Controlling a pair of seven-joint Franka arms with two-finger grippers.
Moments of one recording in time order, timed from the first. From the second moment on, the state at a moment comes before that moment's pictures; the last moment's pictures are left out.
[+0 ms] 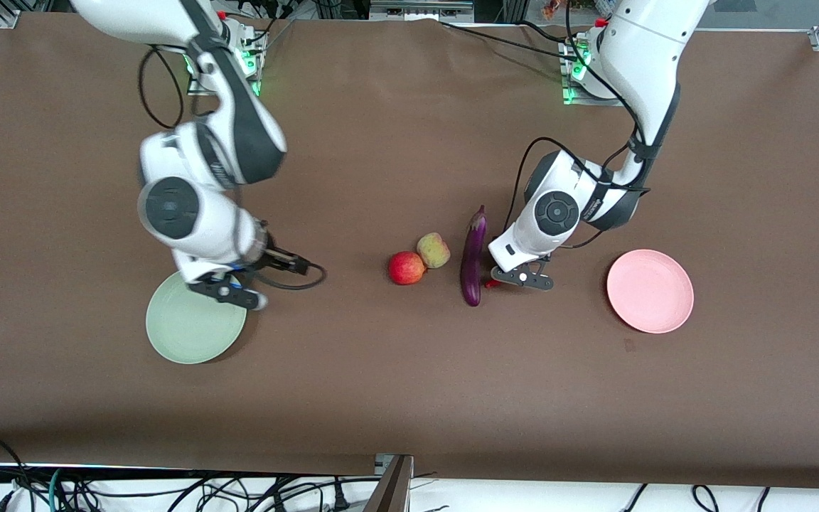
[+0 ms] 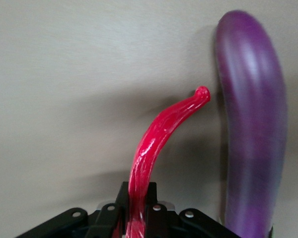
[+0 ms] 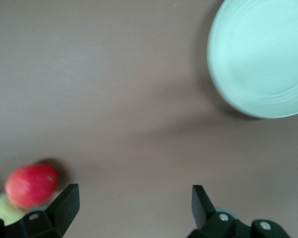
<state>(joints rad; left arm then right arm) -0.41 0.54 -0.04 -1.88 0.00 2.28 -0.22 0.47 0.55 -0.04 -1.45 0.11 1.95 0.74</state>
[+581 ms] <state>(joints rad) -0.18 0.41 -0.02 -1.80 0.25 1.97 0.09 0.66 0.71 -0.04 -1.44 0.11 2.30 1.13</state>
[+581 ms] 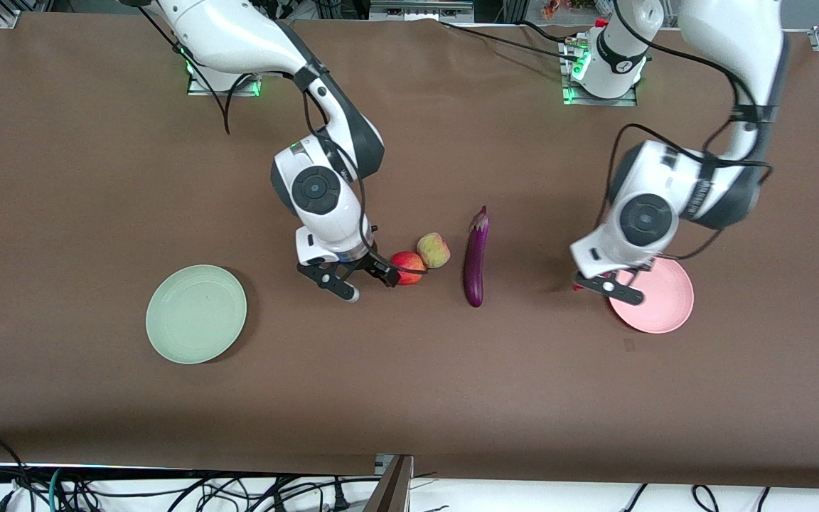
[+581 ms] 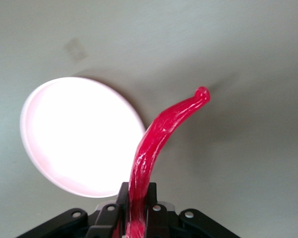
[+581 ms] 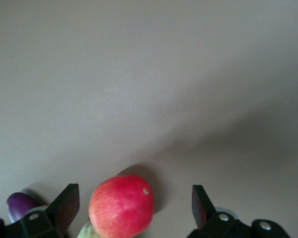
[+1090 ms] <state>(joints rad) 0.01 0.49 -0.02 -1.80 0.26 2.02 0.32 0.73 0.79 -0.04 -1.44 0.11 2.43 1.22</state>
